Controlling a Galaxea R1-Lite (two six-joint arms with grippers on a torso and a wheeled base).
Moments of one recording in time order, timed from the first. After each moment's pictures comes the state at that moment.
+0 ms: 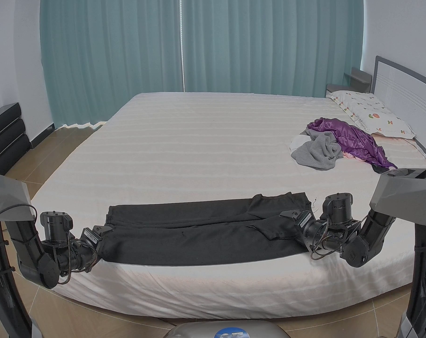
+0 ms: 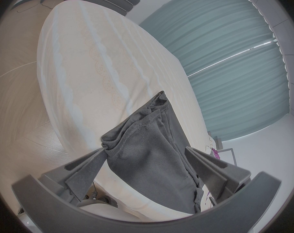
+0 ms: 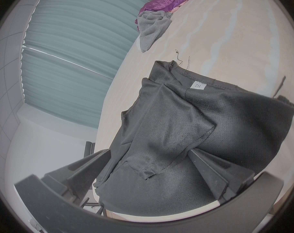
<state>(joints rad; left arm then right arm) 0.04 2.15 -0.31 -1.21 -0.18 -1.05 0.30 2.32 -0.70 -1.06 0.12 1.09</state>
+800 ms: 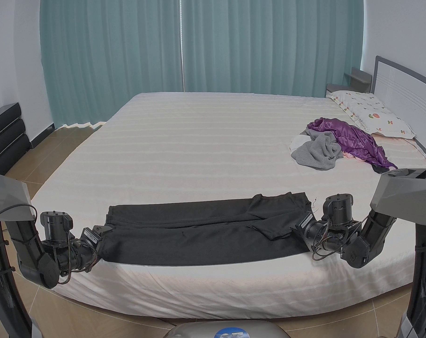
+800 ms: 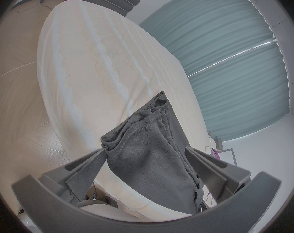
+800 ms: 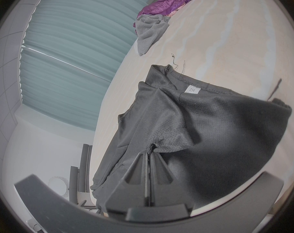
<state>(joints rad) 0.04 2.15 -0.31 -1.21 -0.18 -1.05 0.31 2.31 -0.69 -1.06 0.08 1.09</state>
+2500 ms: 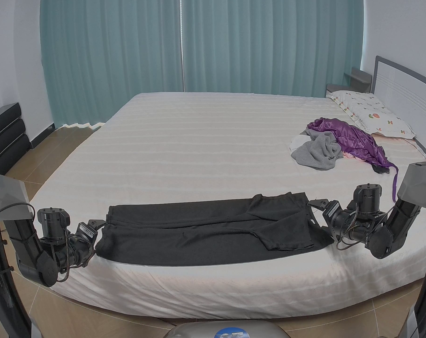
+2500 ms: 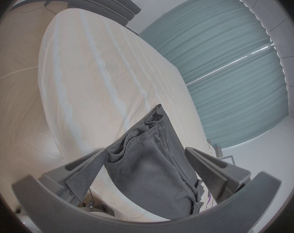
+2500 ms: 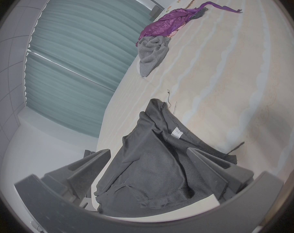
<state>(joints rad) 0.05 2.14 -0.32 -1.24 -0.11 -1.06 0.14 2.20 -0.61 -1.08 0.16 0.99</state>
